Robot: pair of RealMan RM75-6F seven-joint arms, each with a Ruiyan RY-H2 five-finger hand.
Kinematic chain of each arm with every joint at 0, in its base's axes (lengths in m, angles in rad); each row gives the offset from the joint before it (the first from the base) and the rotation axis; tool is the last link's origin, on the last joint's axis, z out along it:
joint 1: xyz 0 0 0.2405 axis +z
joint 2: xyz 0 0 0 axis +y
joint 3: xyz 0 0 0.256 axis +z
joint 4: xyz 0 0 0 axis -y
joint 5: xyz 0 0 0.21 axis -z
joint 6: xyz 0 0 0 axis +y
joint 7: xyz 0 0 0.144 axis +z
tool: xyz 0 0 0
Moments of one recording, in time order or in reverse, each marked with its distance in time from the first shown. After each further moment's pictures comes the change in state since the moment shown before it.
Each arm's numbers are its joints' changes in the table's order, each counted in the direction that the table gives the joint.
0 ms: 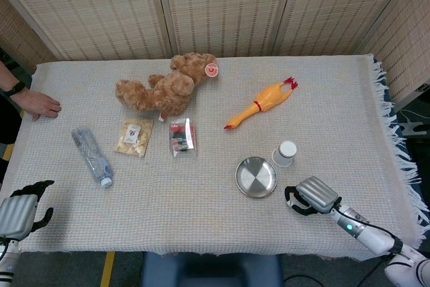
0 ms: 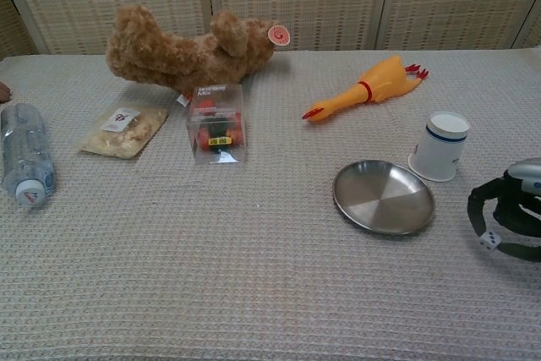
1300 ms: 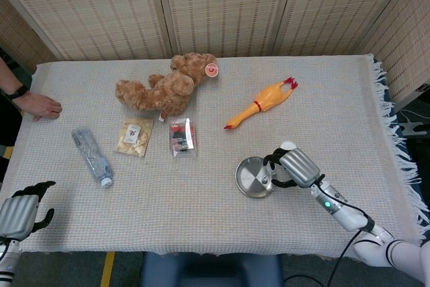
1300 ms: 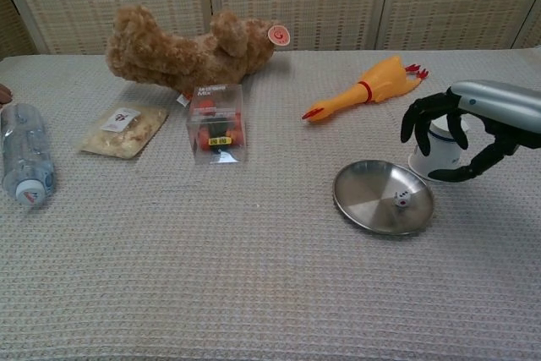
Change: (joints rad) left arm -0.006 0.005 0.006 0.002 0.003 -0.016 -0.006; right arm 0.074 -0.117 0.166 -0.057 -0.109 0.086 -0.096
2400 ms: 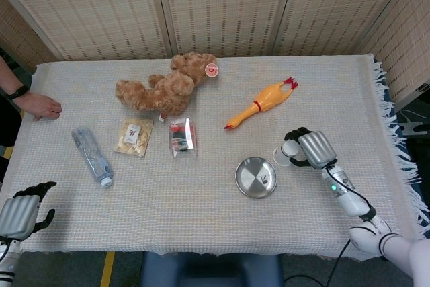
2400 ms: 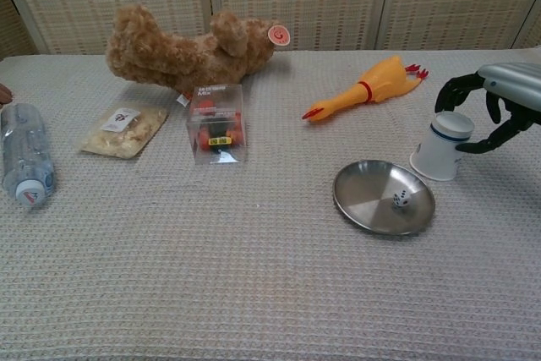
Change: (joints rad) left arm -0.004 0.001 0.004 0.004 0.005 -0.007 0.006; right arm 0.000 -0.088 0.085 -0.206 -0.178 -0.146 -0.101
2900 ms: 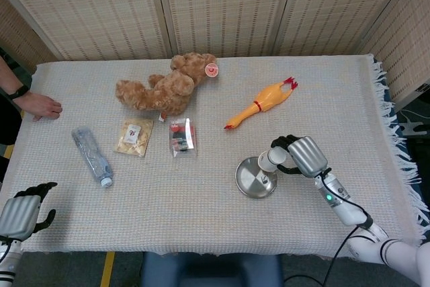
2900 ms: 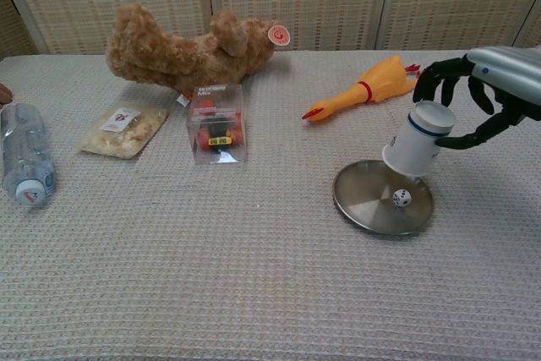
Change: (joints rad) left arm -0.002 0.002 0.002 0.004 0.002 -0.004 0.004; right arm -0.017 0.056 -0.018 0.193 0.101 0.174 -0.034
